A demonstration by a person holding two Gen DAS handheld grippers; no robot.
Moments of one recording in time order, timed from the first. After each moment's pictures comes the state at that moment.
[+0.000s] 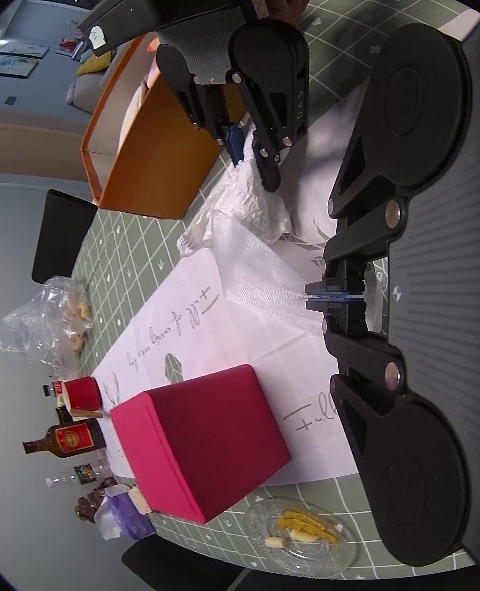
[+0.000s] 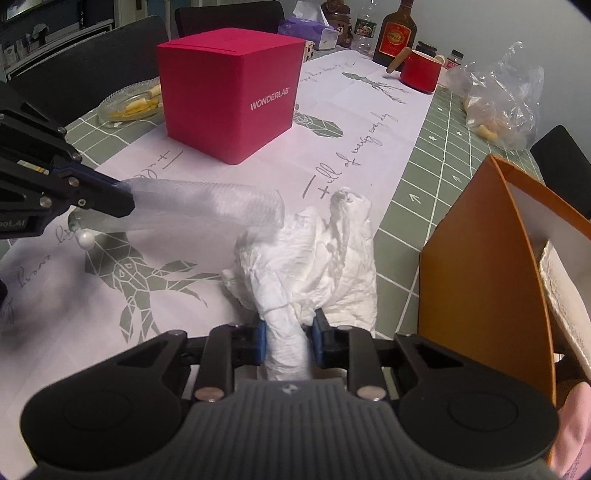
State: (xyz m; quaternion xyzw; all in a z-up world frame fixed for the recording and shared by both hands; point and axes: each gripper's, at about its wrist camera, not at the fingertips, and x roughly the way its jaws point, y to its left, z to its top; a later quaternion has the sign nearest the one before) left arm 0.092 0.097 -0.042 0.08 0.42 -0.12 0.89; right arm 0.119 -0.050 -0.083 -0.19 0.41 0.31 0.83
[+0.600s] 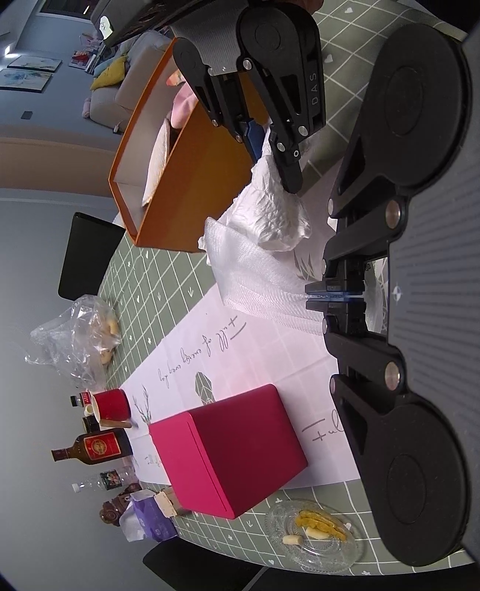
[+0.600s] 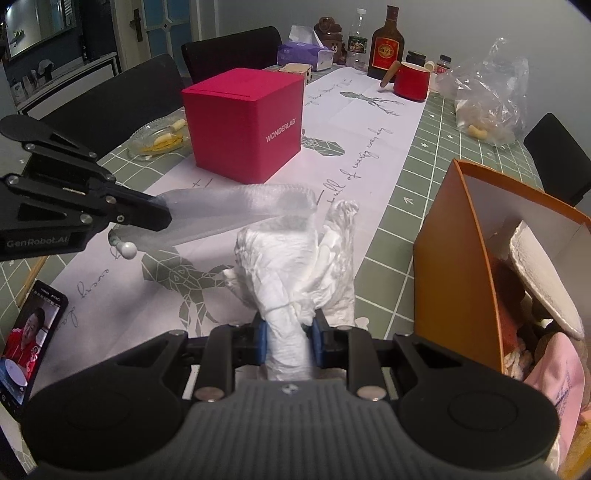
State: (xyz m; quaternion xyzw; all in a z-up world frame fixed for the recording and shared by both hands) left arm 0.067 0.075 -0.013 0.08 0.39 -0.14 0.91; right arm 0.080 -0.080 -0.041 -0.14 0.41 0.33 0.84
